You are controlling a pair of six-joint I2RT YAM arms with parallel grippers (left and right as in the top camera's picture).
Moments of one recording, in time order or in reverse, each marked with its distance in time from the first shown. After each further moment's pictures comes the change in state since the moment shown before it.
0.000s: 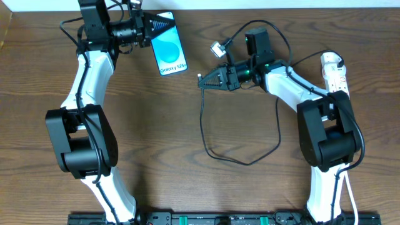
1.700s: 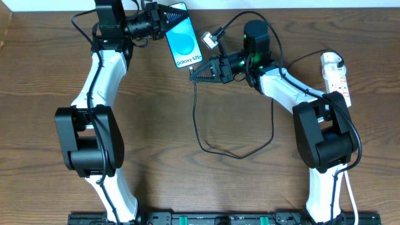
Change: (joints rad) left arm -0.086 0.000 0.000 0.165 -0.129 -0.104; right arm 0.033 0.000 0.000 0.466 -0.011 0.427
